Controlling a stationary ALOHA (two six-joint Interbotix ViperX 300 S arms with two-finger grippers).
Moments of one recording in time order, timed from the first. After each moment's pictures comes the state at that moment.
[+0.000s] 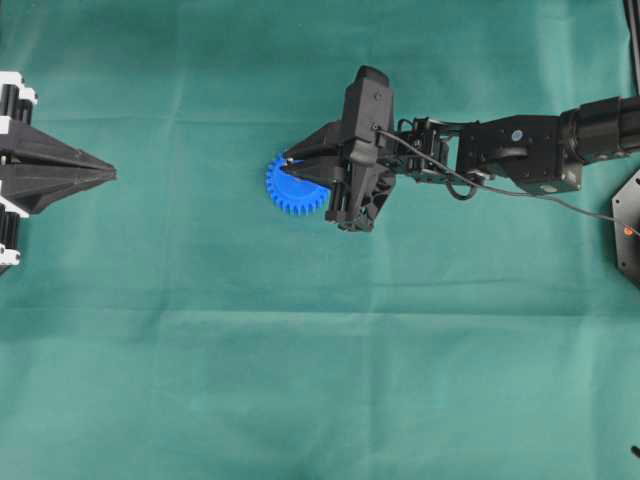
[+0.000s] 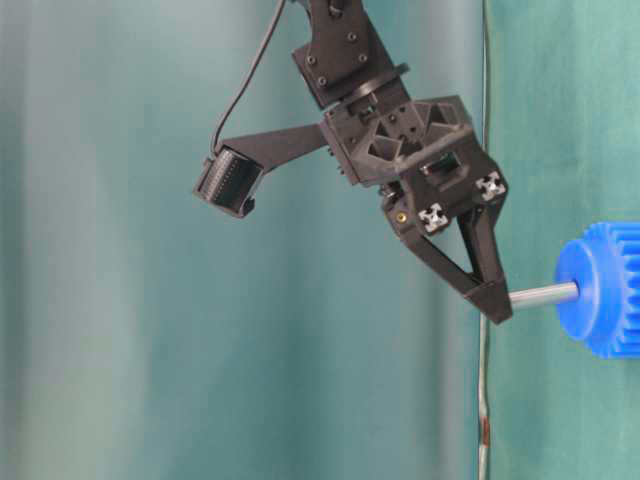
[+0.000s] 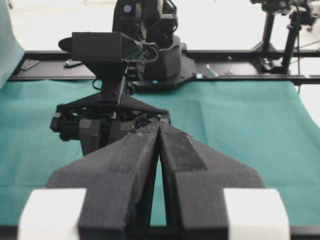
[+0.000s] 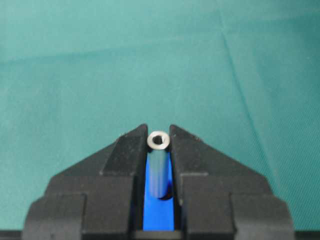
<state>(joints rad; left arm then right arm) -0.01 -0.96 1.18 0.02 -0.24 0.00 -0.12 0.19 0.64 0.06 -0.37 0.00</state>
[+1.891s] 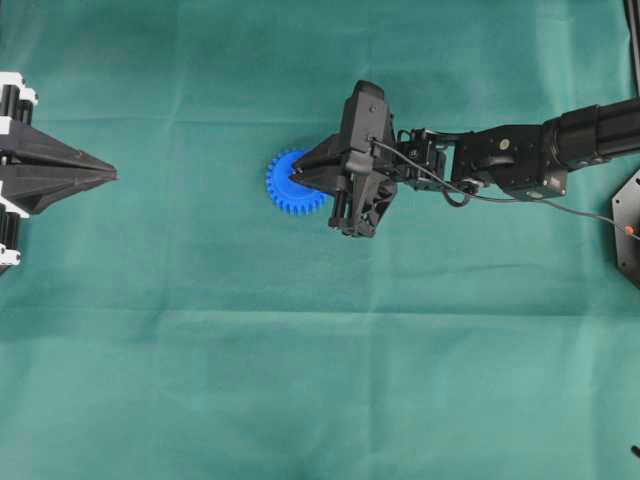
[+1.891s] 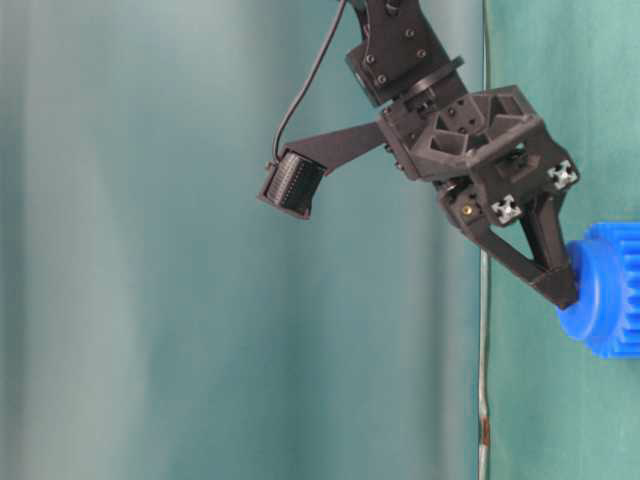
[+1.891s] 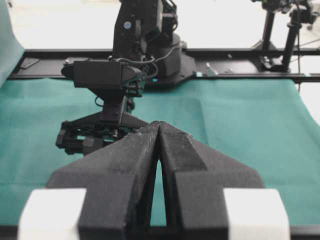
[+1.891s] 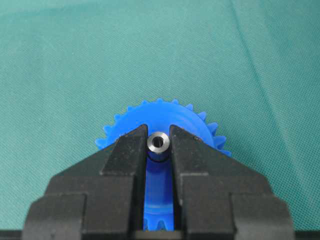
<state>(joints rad) -0.01 -0.96 1.18 0.02 -0.23 0.00 -0.12 0.26 0.66 0.06 -0.40 0.01</state>
